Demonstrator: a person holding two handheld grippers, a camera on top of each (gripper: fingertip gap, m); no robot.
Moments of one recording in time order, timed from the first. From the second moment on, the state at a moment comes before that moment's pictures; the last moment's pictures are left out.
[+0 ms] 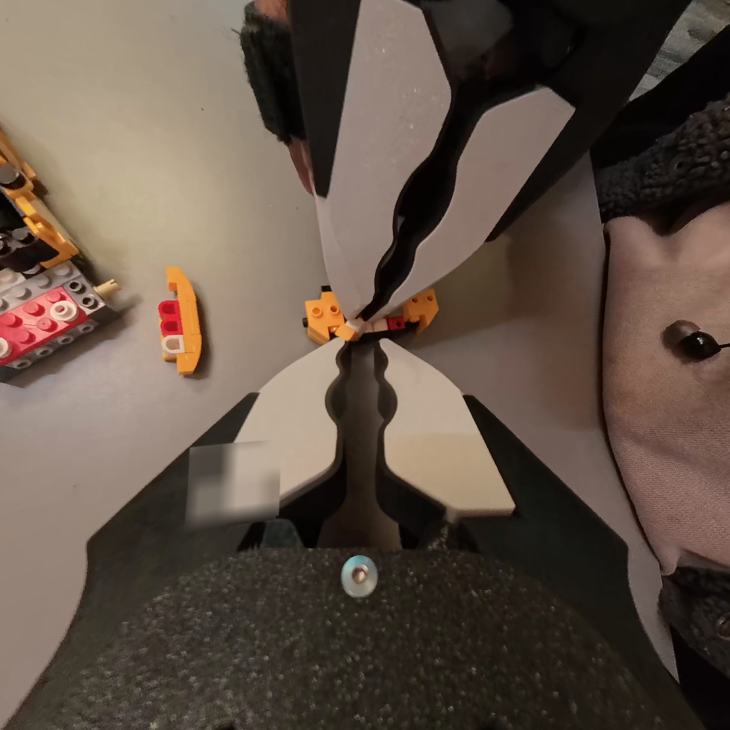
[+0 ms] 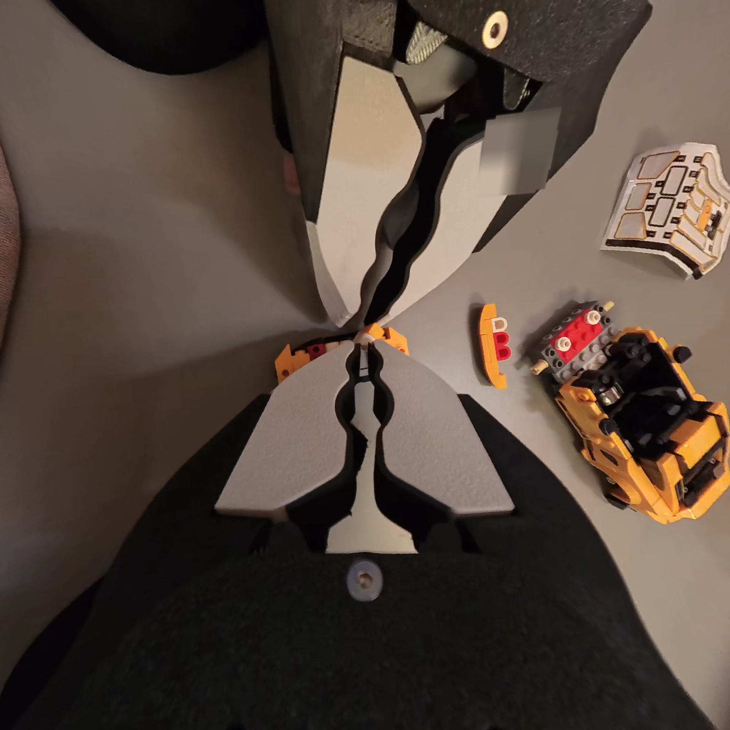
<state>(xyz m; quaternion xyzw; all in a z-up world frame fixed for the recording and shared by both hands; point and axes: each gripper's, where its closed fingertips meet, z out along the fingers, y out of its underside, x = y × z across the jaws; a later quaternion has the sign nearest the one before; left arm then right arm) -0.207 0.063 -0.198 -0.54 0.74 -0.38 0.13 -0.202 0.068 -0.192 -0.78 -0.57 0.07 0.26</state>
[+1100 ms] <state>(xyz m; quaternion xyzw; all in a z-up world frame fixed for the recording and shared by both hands) -0.206 0.056 -0.199 -0.54 0.75 -0.37 0.15 -0.199 0.066 -0.193 -0.78 -0.57 0.08 0.26</state>
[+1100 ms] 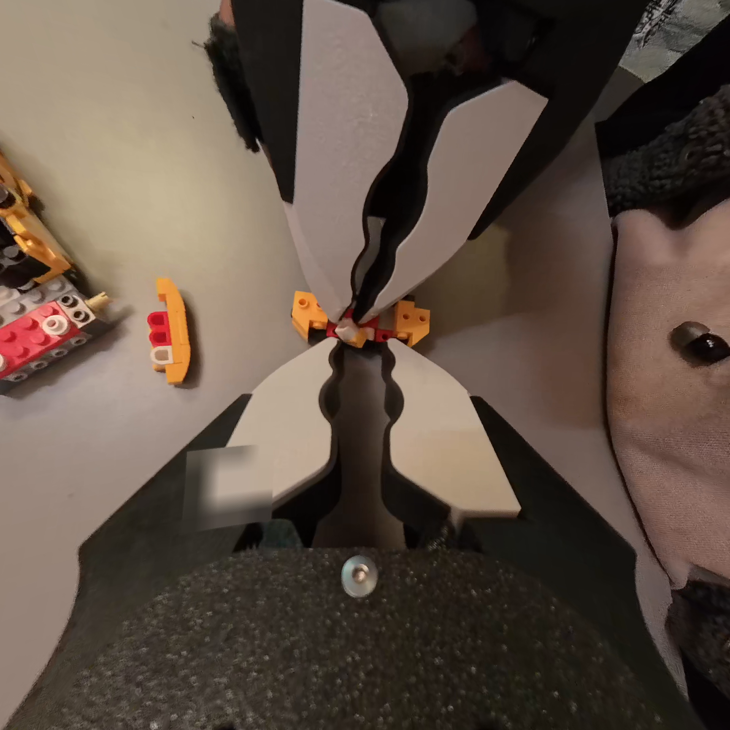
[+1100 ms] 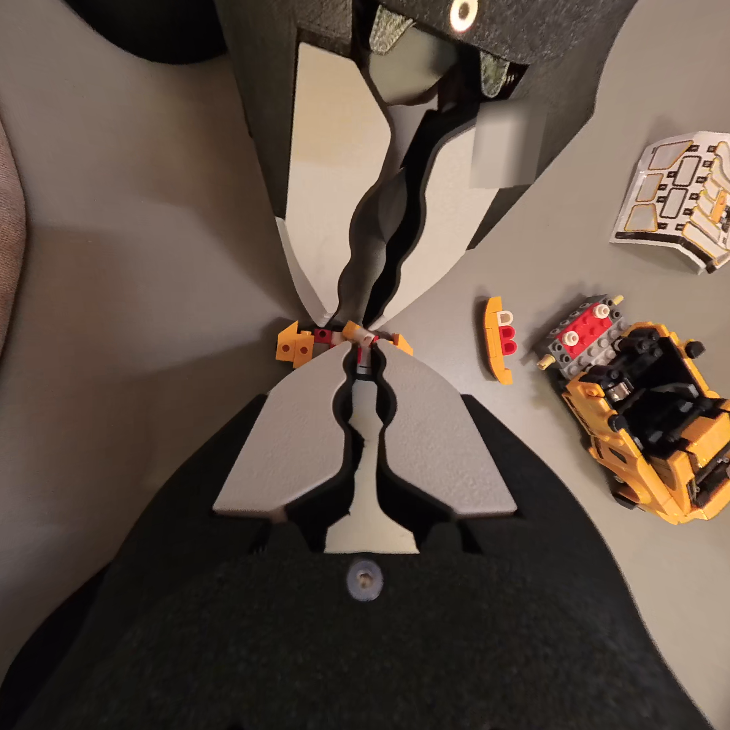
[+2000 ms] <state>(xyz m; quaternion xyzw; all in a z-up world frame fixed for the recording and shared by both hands) -0.202 0.063 -0.198 -0.53 0.74 -0.37 0.17 -0.201 0.067 -0.191 -0.79 -0.53 0.15 0.28</state>
